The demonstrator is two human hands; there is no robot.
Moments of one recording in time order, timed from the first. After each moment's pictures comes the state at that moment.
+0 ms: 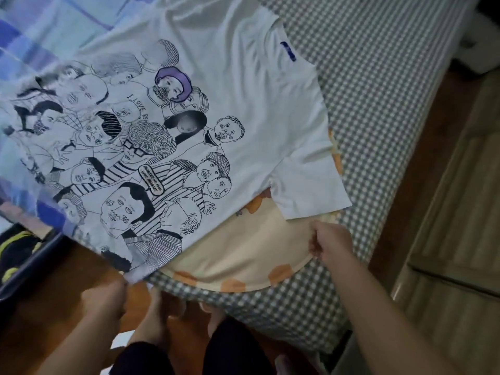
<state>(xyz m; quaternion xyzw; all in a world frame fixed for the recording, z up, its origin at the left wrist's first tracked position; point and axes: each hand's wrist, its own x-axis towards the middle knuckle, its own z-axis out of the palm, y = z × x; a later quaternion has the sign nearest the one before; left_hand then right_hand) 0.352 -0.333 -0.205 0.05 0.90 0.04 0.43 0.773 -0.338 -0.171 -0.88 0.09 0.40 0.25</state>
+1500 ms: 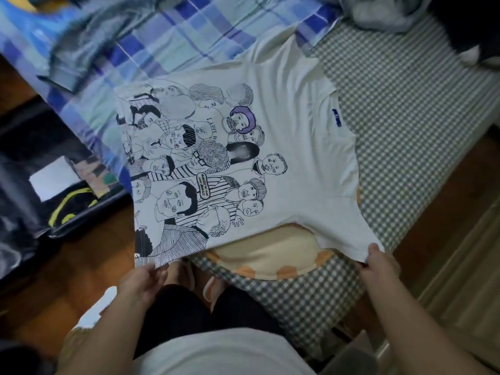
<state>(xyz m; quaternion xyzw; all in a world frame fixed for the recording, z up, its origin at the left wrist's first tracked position) 0.355 -0.377 -0.136 -0.21 0.76 0.31 0.53 0.824 -0.342 -0.099 -0.81 0.19 0.35 0.43</state>
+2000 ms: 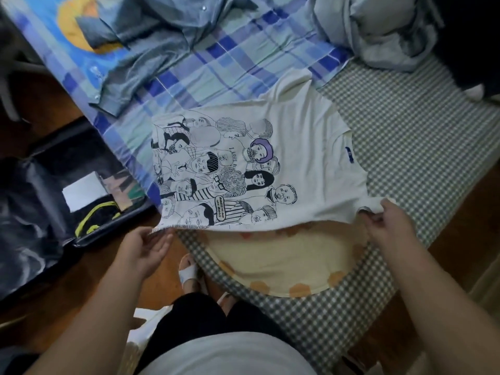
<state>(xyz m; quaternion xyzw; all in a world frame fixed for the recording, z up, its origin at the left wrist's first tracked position) 0.323 -0.300 -0.051 -0.21 0.65 0.46 0.57 0.793 -0.229 -0.027 -0.70 0.10 0.47 0.53</state>
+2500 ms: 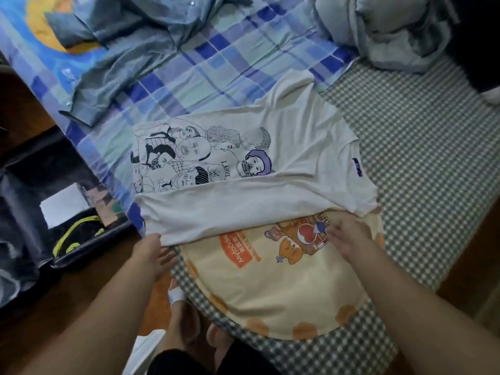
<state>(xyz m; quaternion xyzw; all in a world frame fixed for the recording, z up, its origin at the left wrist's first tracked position) 0.338 -0.223 -0.157 -0.13 0.78 0.29 0.54 0.755 -0.174 -0.137 -0.79 0.04 0.50 0.36</state>
